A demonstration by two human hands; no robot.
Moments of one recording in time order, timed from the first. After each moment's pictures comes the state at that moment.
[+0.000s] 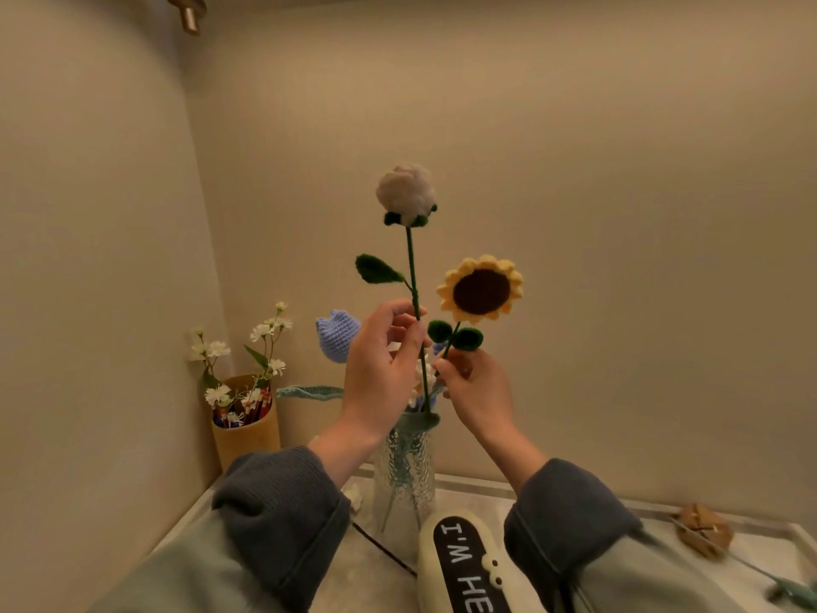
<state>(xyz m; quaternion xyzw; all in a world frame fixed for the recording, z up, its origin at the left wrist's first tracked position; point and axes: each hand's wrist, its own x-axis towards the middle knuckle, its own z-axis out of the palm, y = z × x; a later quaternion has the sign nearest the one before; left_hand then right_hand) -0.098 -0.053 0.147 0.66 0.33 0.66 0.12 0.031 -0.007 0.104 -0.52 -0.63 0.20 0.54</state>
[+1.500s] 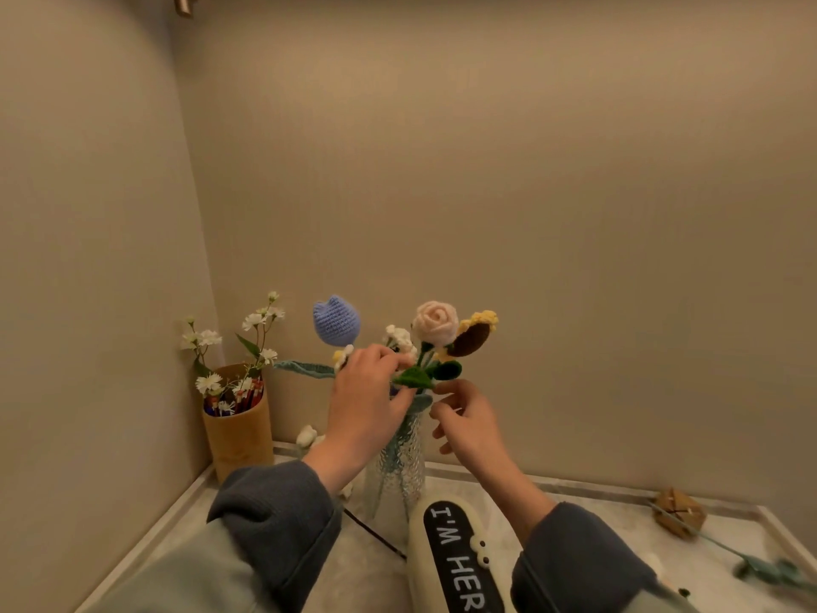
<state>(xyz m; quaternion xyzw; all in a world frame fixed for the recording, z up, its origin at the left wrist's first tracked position) -0.115 -0.039 0.093 0.74 0.52 0.43 -0.08 0.032 -0.045 0.069 -0.54 -0.59 0.34 0.49</state>
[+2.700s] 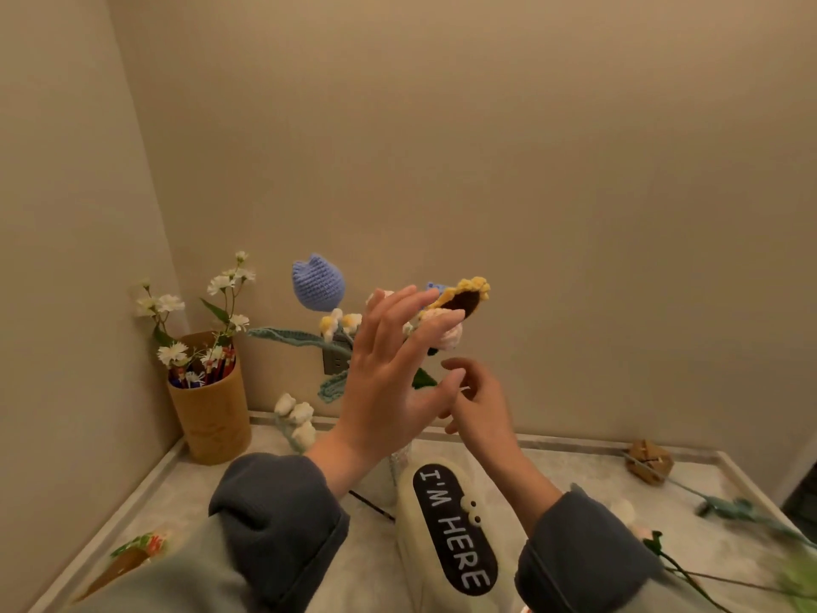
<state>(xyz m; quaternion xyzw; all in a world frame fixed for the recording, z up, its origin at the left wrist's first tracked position) -0.092 -0.064 0.097 0.77 0.26 0.56 -0.14 0.043 -0.062 0.049 -0.55 -0.56 0.32 0.54</state>
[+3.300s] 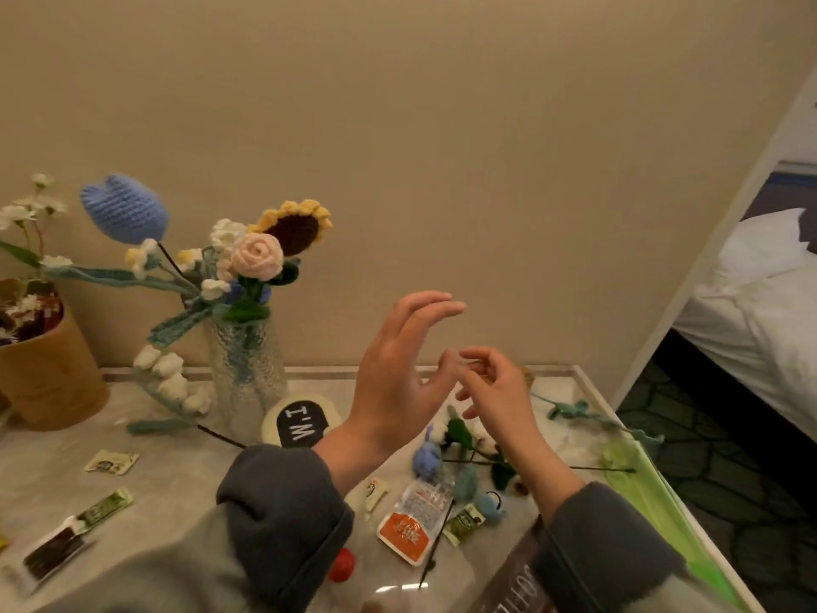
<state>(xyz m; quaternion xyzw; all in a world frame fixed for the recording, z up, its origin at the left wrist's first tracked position) 0.062 -0.118 0.056 0.78 0.23 0.56 0.13 0.211 -0.136 0.017 -0.64 -0.47 0.30 0.54</state>
